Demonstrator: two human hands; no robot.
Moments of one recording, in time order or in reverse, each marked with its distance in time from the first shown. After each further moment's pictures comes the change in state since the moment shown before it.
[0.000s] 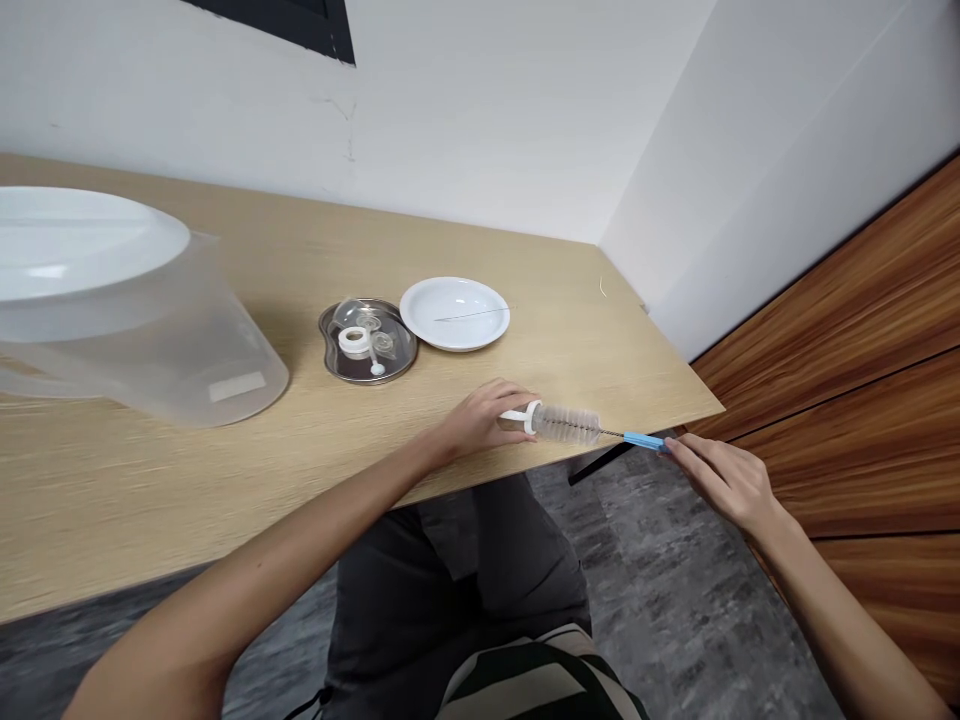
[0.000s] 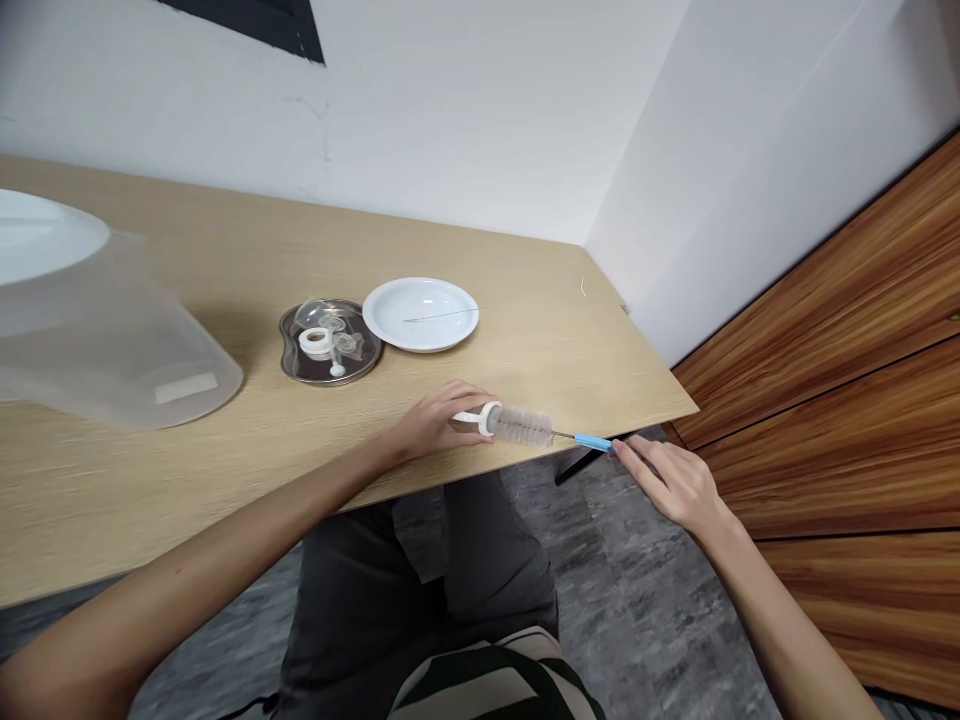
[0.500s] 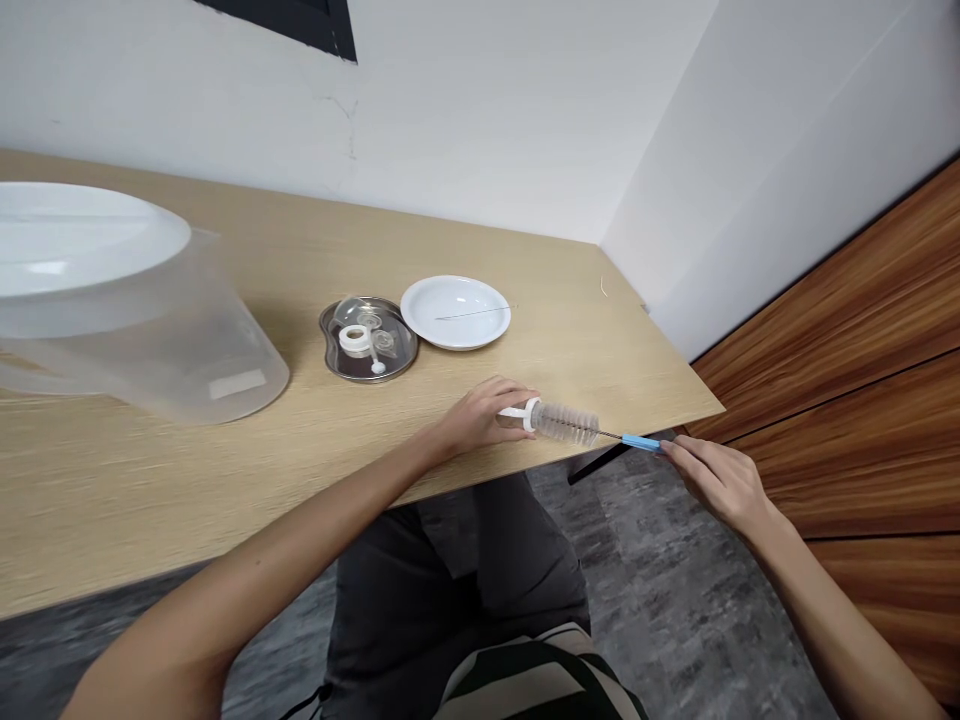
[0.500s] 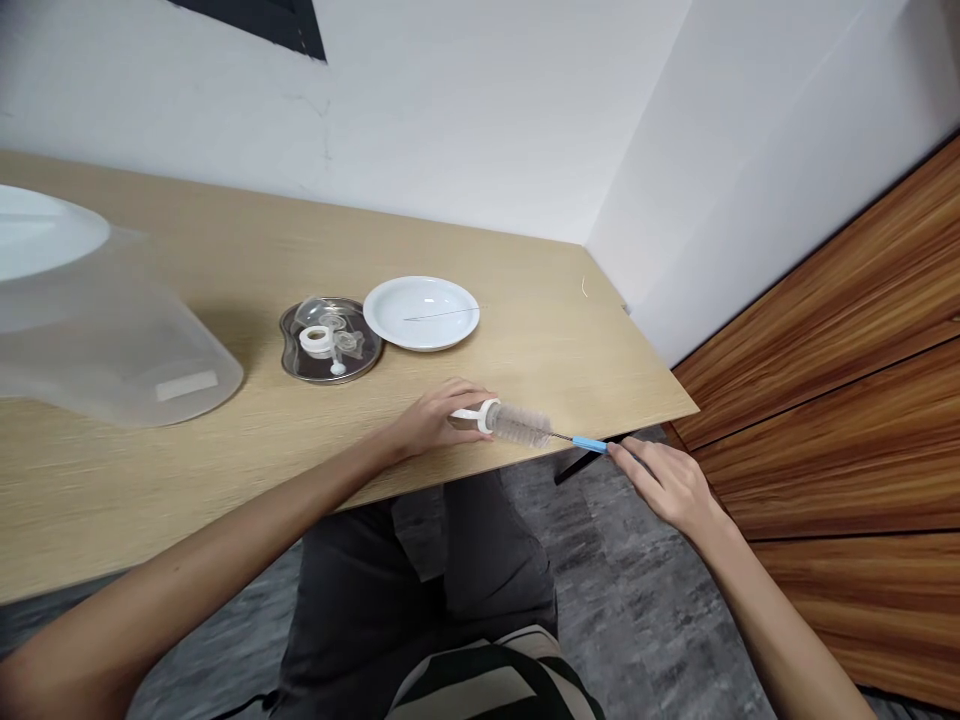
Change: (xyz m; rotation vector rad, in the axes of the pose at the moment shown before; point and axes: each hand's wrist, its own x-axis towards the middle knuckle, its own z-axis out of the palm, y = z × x) left_hand 0.000 -0.001 -0.001 0.000 0.012 -0.007; right_hand 0.002 -0.005 0.004 0.055 -0.015 0.031
